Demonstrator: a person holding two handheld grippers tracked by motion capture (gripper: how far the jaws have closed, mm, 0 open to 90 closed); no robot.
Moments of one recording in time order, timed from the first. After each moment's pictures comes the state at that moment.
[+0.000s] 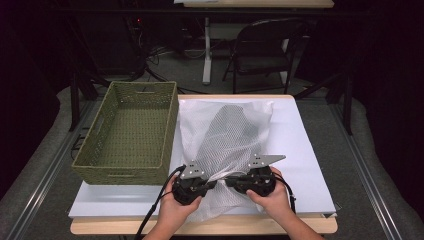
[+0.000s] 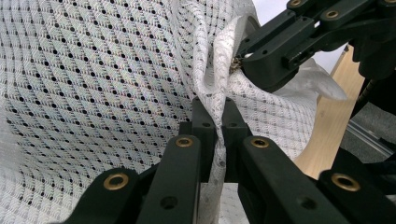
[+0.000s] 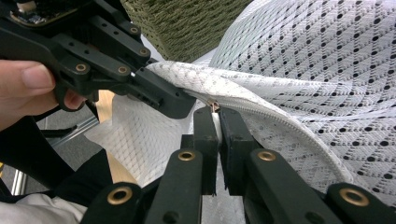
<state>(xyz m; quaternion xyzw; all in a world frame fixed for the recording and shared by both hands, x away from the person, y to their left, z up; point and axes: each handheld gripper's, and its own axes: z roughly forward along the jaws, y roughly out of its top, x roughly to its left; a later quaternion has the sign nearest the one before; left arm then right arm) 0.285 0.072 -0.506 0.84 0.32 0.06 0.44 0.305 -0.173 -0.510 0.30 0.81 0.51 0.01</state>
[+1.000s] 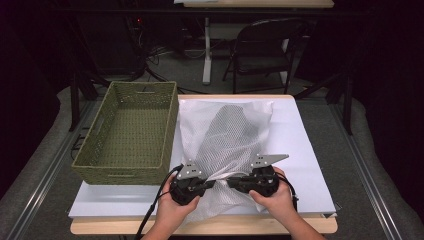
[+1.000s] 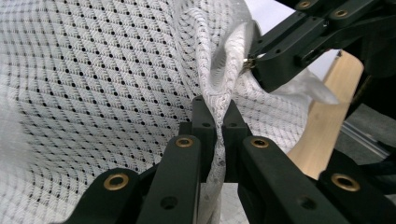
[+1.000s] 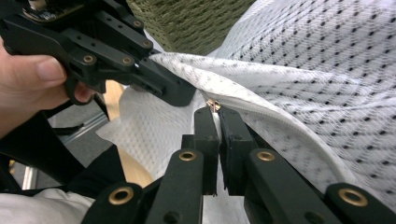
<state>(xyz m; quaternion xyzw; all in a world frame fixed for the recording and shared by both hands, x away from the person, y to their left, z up) 0.283 0.078 -0.499 0.83 0.32 0.06 0.45 0.300 -0.178 -0.501 0.31 0.81 0.50 -0.01</state>
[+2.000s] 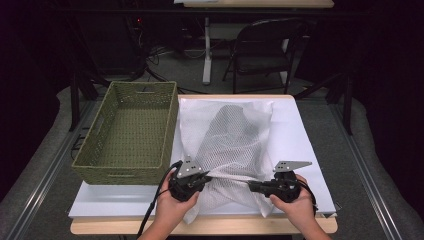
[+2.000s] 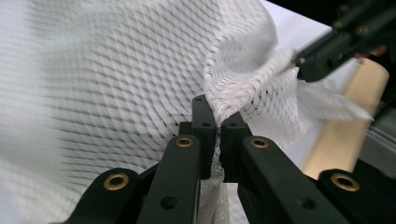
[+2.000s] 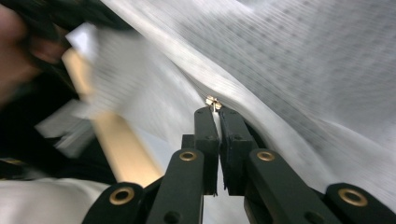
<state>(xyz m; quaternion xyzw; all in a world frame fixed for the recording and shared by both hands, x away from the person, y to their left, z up) 0.284 0.082 -0.481 0.82 0.32 0.12 0.46 0.286 -0.232 -0.513 0.38 0.79 0.47 0.01</state>
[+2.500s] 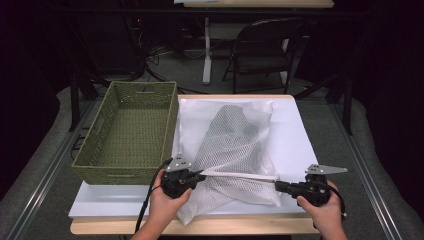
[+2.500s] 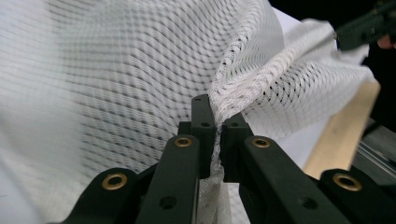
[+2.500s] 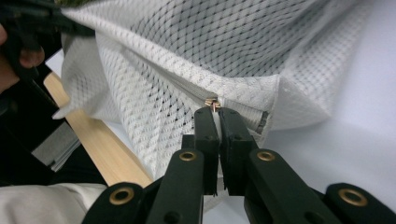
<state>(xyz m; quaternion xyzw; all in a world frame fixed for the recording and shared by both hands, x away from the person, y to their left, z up) 0.294 0.093 -0.494 0.82 0.33 0.08 0.45 0.268 -0.302 -0.511 0.45 0.75 0.49 0.03</state>
